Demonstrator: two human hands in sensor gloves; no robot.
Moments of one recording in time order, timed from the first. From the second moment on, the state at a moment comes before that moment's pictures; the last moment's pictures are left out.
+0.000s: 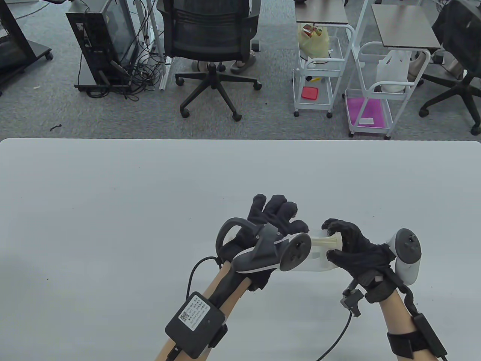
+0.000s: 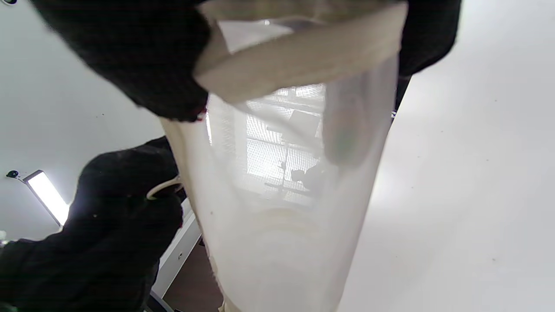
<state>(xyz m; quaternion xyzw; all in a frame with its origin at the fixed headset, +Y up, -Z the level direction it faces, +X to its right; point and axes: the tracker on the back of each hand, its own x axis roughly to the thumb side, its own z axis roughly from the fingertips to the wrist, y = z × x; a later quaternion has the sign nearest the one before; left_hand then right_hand) -0.002 -0.547 -0.270 0.07 -0.28 -0.04 0.96 0.261 -0.688 -0.299 0.18 0.04 0.72 0.67</state>
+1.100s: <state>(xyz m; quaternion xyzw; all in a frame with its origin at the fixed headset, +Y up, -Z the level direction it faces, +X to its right) -0.112 -0.612 -0.259 0.15 -0.24 0.23 0.93 0.281 -0.685 -0.302 0.15 0.03 0.77 0.62</state>
